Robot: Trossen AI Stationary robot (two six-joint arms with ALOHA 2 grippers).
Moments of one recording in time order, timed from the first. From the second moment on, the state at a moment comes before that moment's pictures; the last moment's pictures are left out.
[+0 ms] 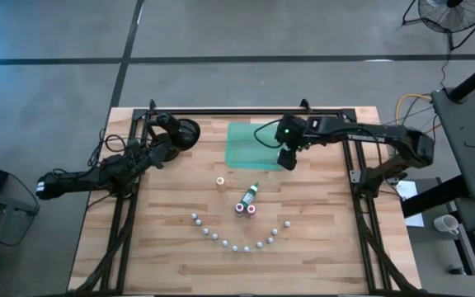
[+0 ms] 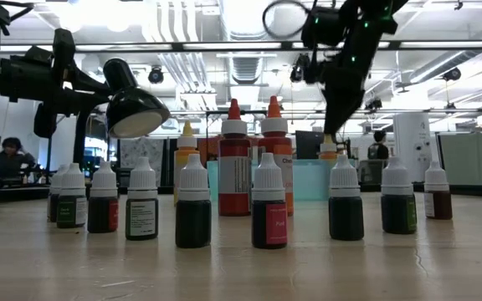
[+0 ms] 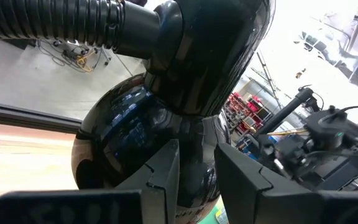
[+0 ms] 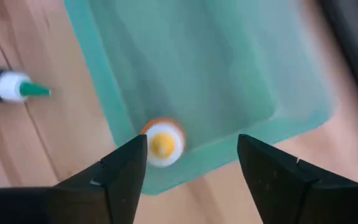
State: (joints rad) left arm 0.07 0.00 0.01 0.05 -0.71 -0.67; right arm -0.34 1.46 1.10 -0.76 0.10 0.05
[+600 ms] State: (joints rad) left arm 0.07 0.01 0.01 0.16 -0.79 -0.89; right arm -0.33 1.36 1.14 -0.55 0.10 0.06
